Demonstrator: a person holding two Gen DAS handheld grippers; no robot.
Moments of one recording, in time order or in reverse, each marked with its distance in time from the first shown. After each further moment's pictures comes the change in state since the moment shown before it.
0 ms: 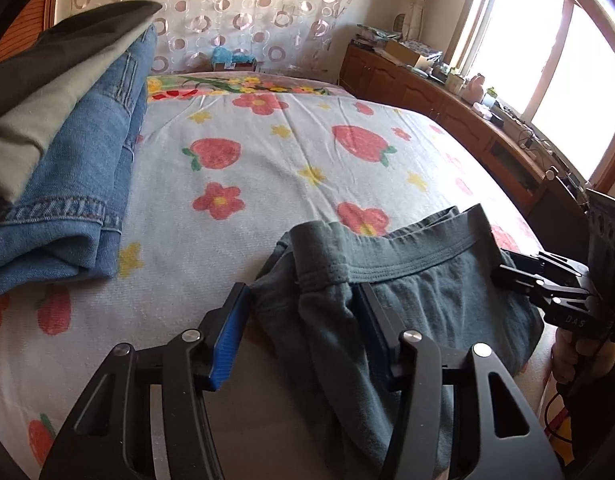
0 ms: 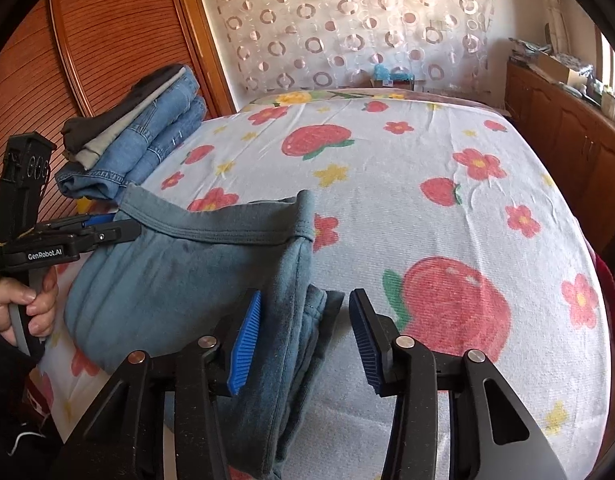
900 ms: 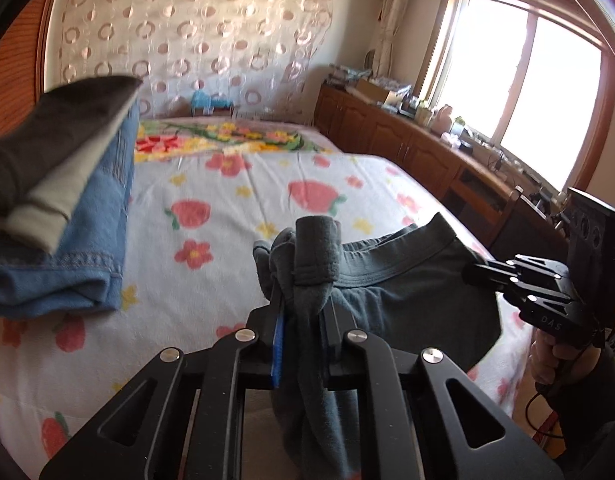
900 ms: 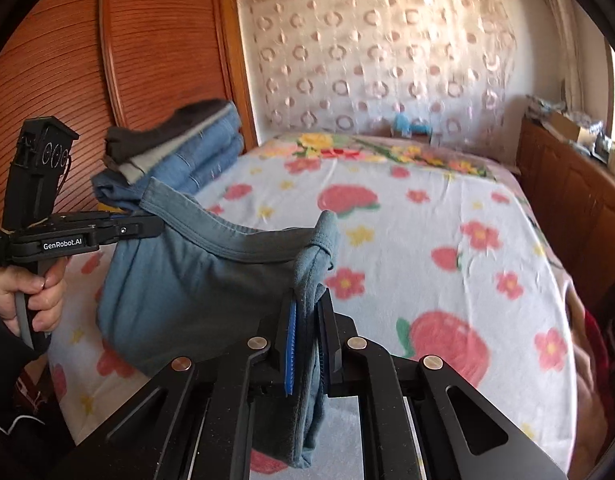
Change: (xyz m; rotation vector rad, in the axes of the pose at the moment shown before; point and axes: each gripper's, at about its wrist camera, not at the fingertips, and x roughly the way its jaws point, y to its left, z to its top) left arm -0.063 -0.028 0.006 0.054 -0.172 -0.075; right arm -0.045 0.028 0.006 -0.134 -0.159 0.016
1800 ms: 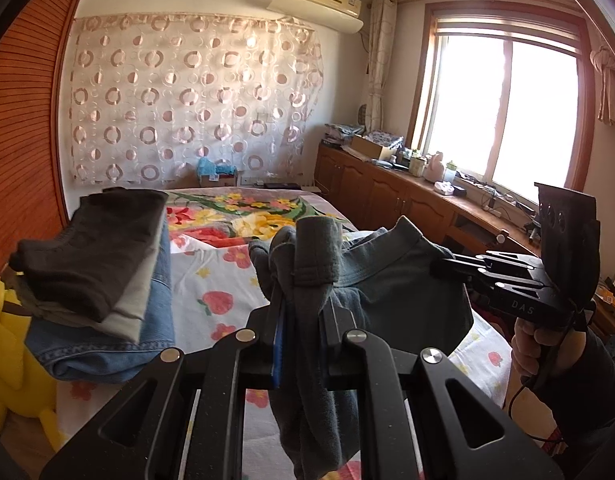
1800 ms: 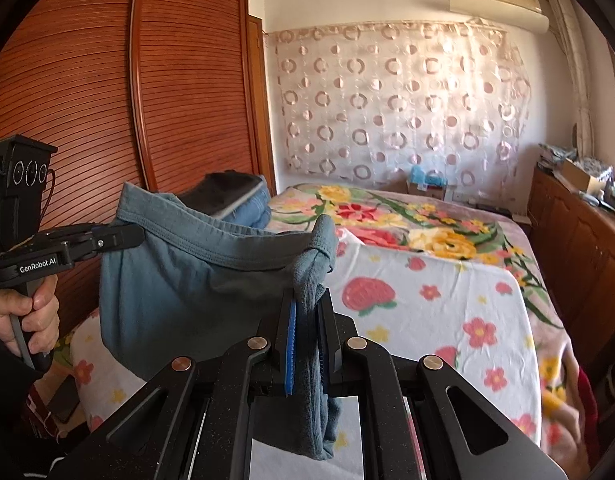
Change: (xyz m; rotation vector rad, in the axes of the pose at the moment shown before) left arm -0.073 0.001 0.040 0.069 -0.205 0.044; right arm -0.005 0.005 0.051 -0.062 -0.140 0.040
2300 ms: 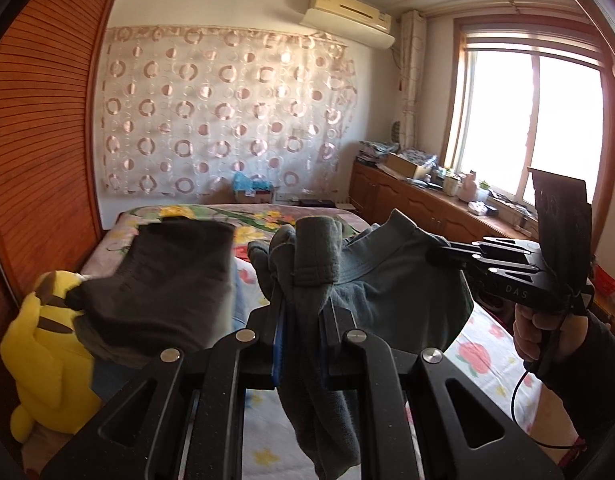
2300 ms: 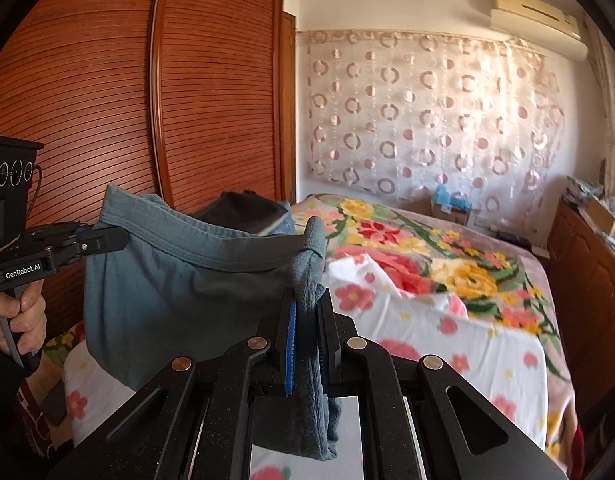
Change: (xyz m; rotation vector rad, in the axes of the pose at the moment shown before) left arm -0.007 0.062 0.029 -0.025 -0.055 0.109; right arm 0.074 0.002 0.056 -0.106 -0.005 0.057
